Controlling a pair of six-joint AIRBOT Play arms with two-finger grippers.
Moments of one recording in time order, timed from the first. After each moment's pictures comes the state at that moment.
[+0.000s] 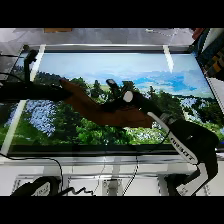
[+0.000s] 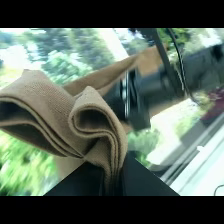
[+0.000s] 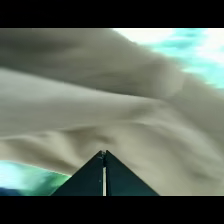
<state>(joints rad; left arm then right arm) 0.08 -1.13 1.24 0.67 -1.31 -0.92 0.51 -1.76 1.46 -0.98 0.82 1.38</state>
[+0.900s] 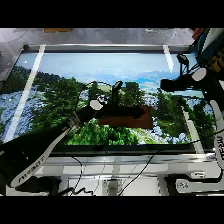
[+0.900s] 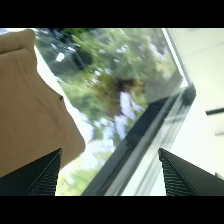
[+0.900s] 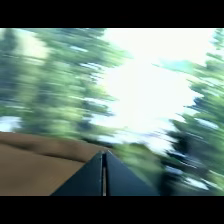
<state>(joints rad) -0.70 -1.59 1.24 0.23 -0.61 -0.92 -0.15 -1.48 1.44 -1.27 1.08 1.37</state>
